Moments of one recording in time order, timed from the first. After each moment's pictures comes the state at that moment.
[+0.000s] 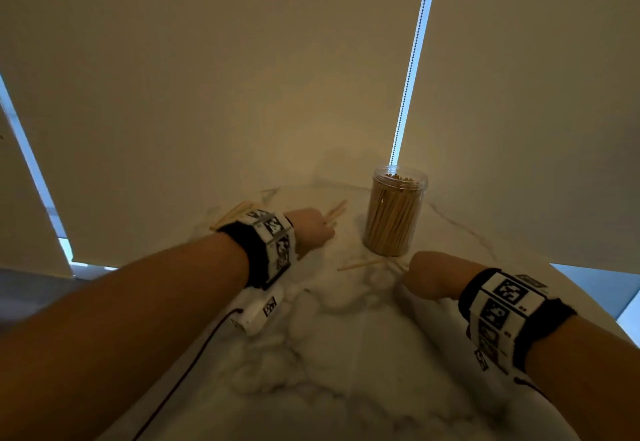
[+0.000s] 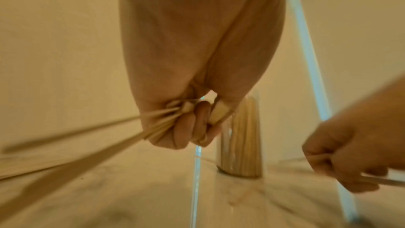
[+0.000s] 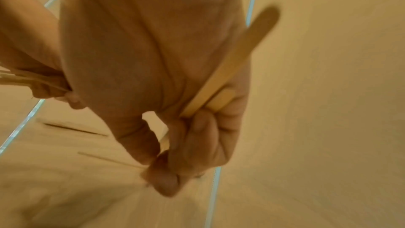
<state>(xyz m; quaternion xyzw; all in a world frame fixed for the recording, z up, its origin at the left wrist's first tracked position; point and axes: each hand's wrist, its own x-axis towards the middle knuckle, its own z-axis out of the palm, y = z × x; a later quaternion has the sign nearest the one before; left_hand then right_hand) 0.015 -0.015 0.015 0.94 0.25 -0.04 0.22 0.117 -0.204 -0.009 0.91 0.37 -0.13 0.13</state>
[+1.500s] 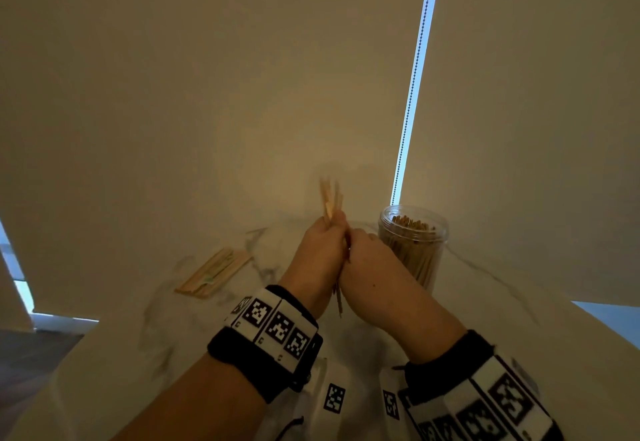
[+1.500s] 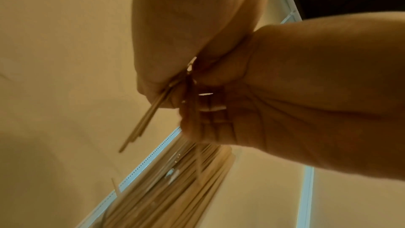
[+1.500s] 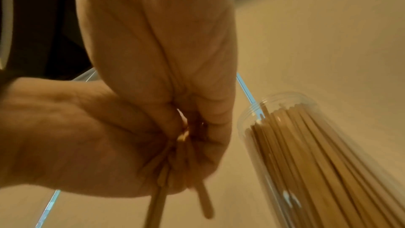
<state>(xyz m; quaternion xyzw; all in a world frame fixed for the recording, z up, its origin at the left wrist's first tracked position) 0.085 -0.012 0.005 0.59 0.17 0.28 0.74 0.103 -0.100 0.024 0.86 0.41 0.01 -0.29</state>
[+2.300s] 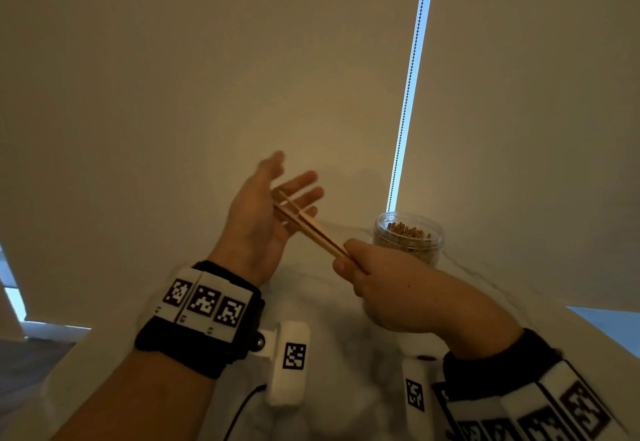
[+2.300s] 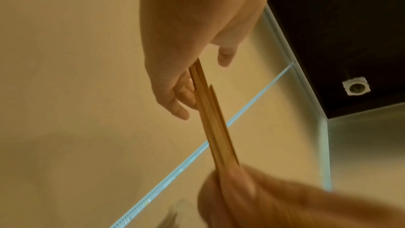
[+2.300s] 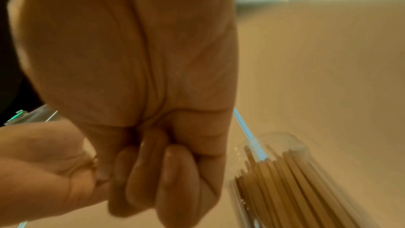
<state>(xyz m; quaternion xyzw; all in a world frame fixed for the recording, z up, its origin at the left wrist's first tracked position) 0.046 0.025 0.065 0.45 0.08 0.36 0.81 0.121 -0.130 0.048 0.83 0.50 -0.10 -0.23</state>
